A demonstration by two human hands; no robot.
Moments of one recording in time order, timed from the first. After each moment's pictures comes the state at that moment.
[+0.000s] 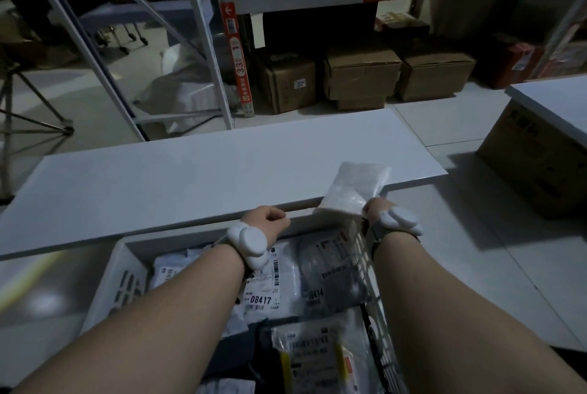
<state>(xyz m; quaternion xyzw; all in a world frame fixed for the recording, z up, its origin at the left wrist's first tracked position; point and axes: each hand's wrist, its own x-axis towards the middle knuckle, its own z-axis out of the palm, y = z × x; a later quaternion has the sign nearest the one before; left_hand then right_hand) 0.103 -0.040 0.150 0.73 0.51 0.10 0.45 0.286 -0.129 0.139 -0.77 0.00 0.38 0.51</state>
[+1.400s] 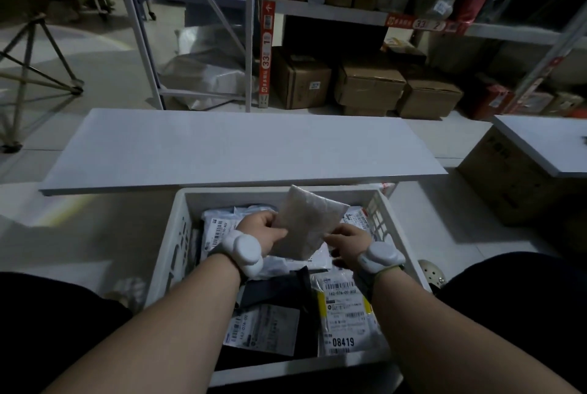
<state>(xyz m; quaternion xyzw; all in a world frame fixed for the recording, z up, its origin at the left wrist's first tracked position) -0.051 -0.068 0.152 0.70 0.45 0.13 0.54 0.099 -0.180 0.148 -0.78 -0.19 0.41 0.43</state>
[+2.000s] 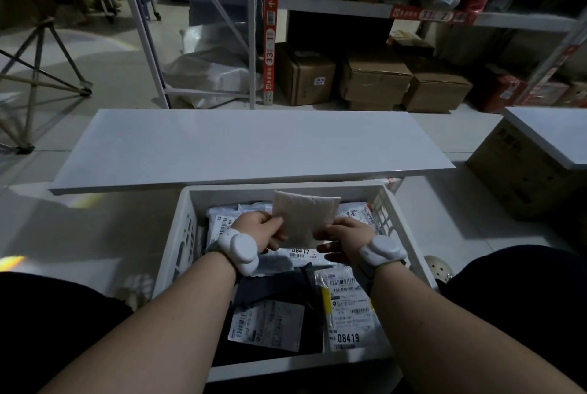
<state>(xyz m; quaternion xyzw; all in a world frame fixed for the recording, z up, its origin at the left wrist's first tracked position) -0.058 -0.072 0.155 0.64 0.47 0.14 0.59 0.097 -0.178 0.148 -0.70 -0.16 0.47 0.51</state>
